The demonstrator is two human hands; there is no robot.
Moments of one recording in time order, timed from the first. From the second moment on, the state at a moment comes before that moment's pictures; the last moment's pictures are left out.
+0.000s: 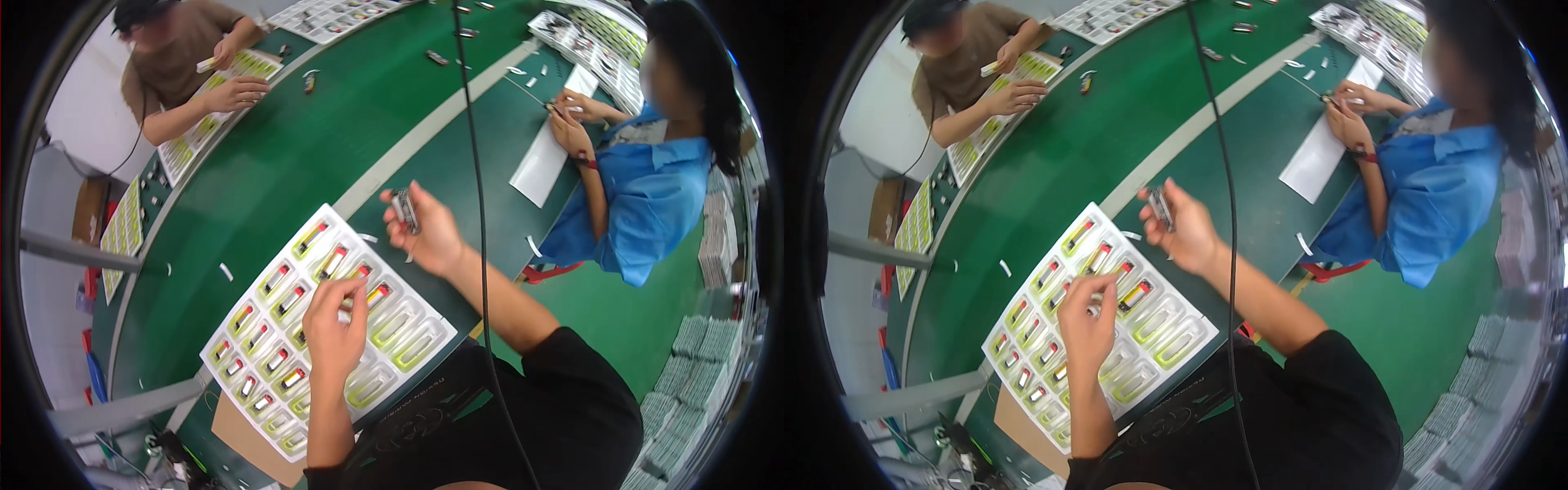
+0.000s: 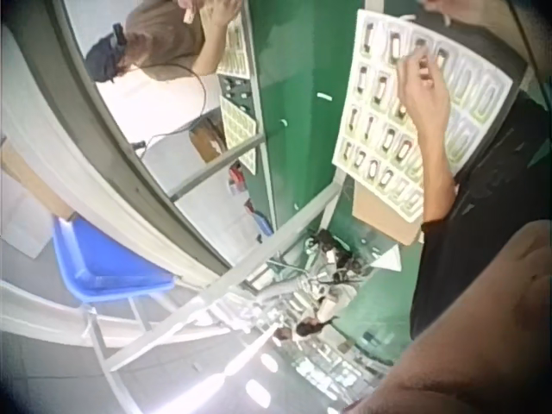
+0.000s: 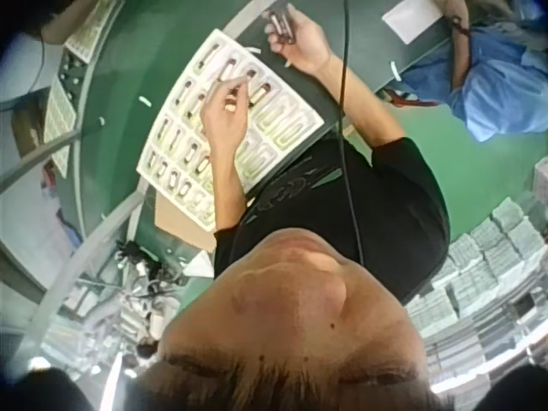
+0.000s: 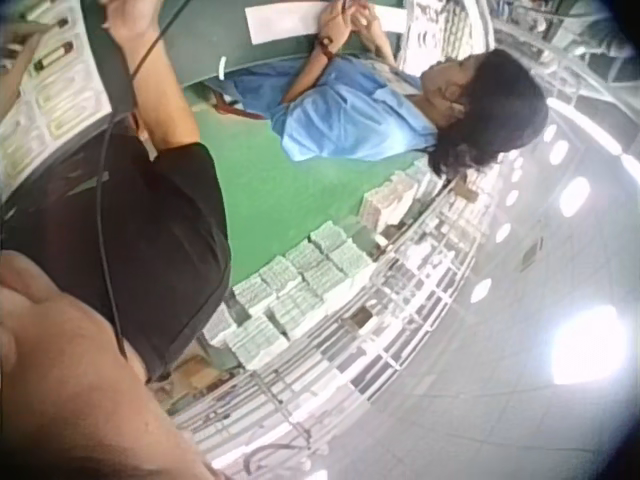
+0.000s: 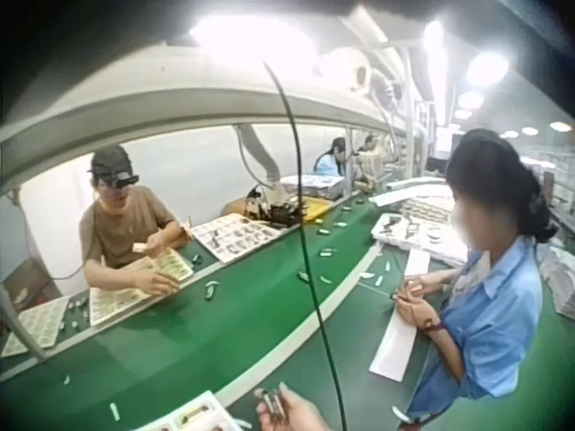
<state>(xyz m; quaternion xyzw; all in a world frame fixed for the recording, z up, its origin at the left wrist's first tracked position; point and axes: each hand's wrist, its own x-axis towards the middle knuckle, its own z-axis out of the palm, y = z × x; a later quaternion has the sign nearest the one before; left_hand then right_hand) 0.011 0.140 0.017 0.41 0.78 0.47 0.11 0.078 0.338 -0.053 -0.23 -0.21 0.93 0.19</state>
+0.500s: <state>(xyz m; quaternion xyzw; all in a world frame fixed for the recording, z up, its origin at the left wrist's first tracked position) 0.002 -0.002 -0.018 0.13 0.87 0.47 -0.06 0.137 0.639 -0.116 -0.45 -0.84 -0.11 0.28</state>
